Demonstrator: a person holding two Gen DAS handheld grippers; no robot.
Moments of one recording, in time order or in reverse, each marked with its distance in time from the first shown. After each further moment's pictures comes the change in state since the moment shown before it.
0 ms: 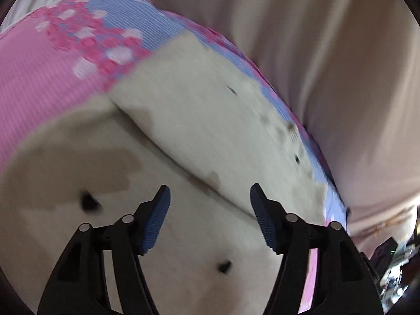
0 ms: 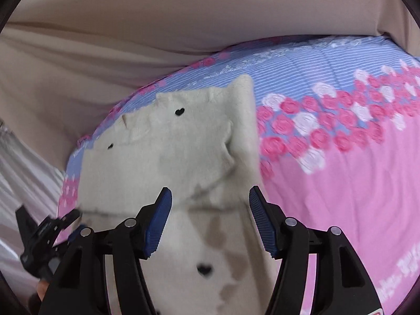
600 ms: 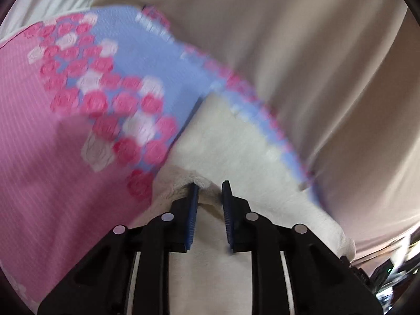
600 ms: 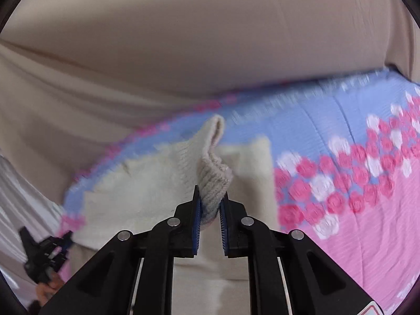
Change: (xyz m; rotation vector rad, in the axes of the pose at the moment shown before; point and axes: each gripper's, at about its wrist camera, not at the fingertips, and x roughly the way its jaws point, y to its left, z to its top) left arm 0.015 0.059 0.088 -0.043 -0.061 0.010; right arm 0.028 0.012 0.034 -0.021 -0.061 -0.097
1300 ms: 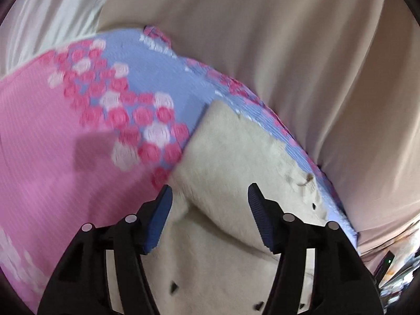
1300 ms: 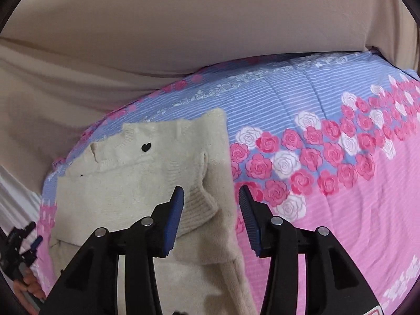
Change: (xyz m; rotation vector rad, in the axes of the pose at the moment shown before) left arm -0.043 -0.009 -0.001 0.098 -0.057 0.043; right arm -0.020 -0.031 -0.001 0.003 -0.030 -0.049
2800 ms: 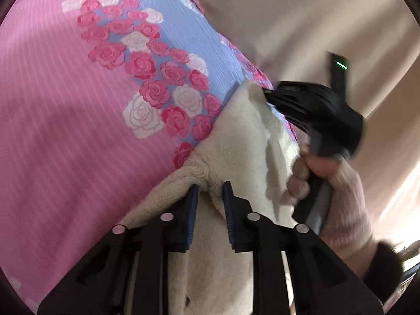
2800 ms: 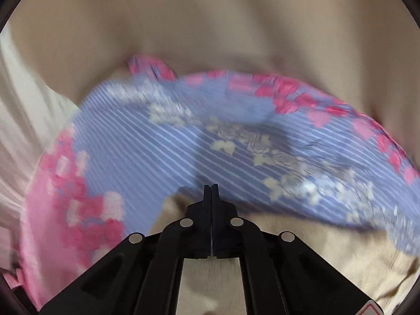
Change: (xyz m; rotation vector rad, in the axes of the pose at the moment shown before) left arm 0.032 0.046 -0.019 -0.215 0.070 -0.114; right arm 0.178 0.435 0.009 -0.641 0.194 0.365
